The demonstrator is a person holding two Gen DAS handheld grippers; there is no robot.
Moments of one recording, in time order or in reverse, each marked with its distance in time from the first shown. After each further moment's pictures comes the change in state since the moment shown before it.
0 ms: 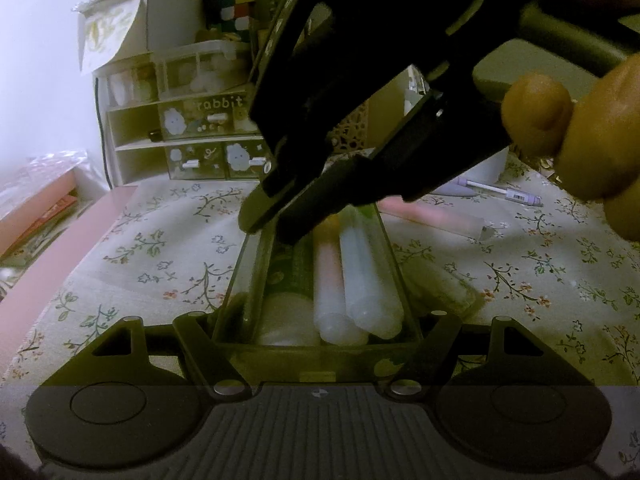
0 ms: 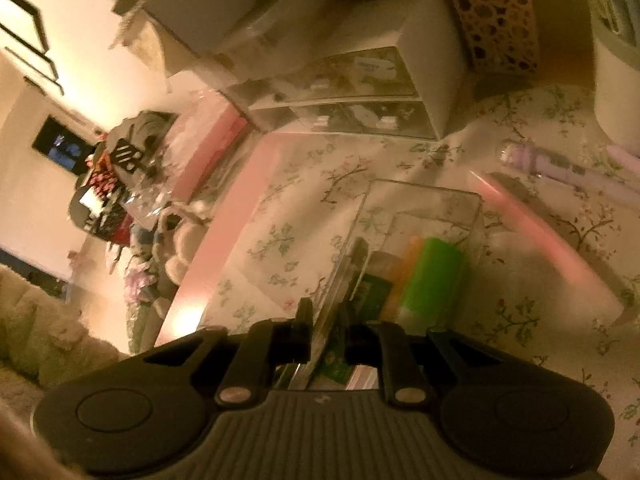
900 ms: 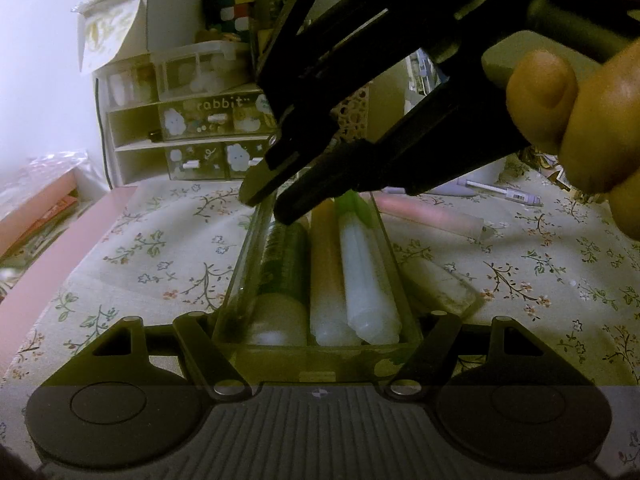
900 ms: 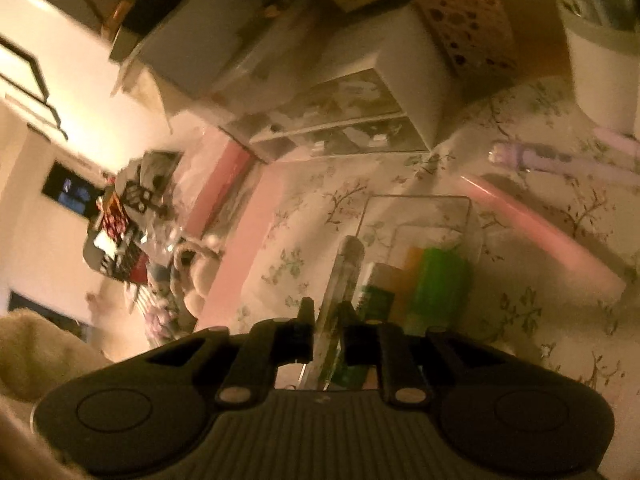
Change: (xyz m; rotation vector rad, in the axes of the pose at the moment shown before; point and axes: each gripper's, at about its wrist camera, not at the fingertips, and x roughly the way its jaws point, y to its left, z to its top) left arm 0.001 0.002 0.001 -0.002 0.000 0.000; right arm -0.007 -0.004 -0.005 0.097 -0.077 0.035
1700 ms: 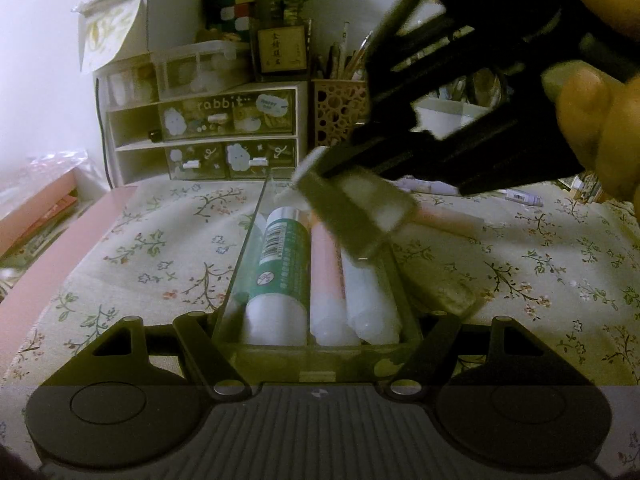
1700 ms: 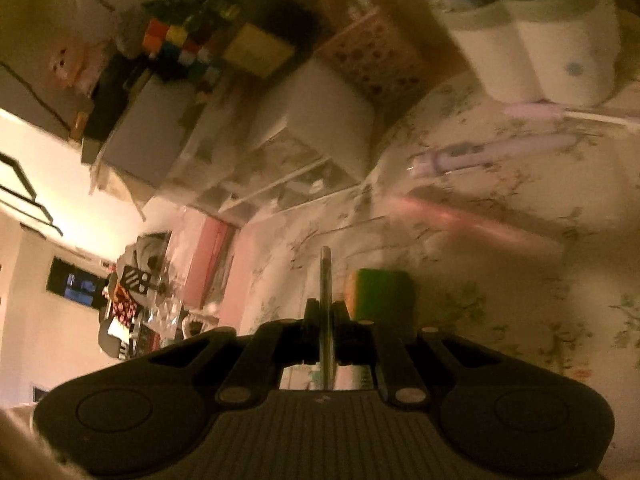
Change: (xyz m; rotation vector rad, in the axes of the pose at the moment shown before) left arm -0.001 -0.002 0.000 -0.002 0.000 0.001; right arm -0.028 -0.036 -0.009 0.238 -0.158 0.023
